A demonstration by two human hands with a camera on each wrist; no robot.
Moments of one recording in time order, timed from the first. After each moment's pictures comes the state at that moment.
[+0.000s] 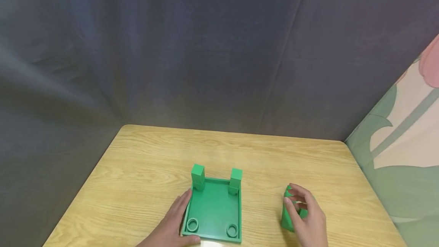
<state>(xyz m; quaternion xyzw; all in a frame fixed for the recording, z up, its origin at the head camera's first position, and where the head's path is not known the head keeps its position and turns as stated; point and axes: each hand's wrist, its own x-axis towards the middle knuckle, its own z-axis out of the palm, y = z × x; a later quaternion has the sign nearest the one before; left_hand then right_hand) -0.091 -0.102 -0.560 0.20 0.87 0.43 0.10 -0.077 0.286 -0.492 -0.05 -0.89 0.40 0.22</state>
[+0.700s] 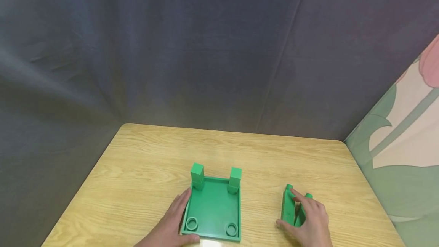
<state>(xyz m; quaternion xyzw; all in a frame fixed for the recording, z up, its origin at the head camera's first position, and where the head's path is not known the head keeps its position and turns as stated) -0.089 -0.101 -0.558 0.21 0.88 0.42 0.09 -0.080 0.322 -0.525 0.04 -0.95 0.26 0.19</state>
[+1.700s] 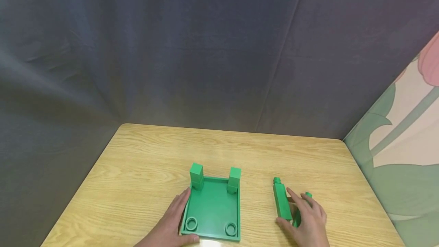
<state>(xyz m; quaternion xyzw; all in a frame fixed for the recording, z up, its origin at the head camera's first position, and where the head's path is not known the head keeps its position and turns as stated) -0.090 -0.101 -0.559 0.21 0.88 0.41 0.07 -0.079 0.317 -0.534 0.04 -0.95 0.25 0.18</state>
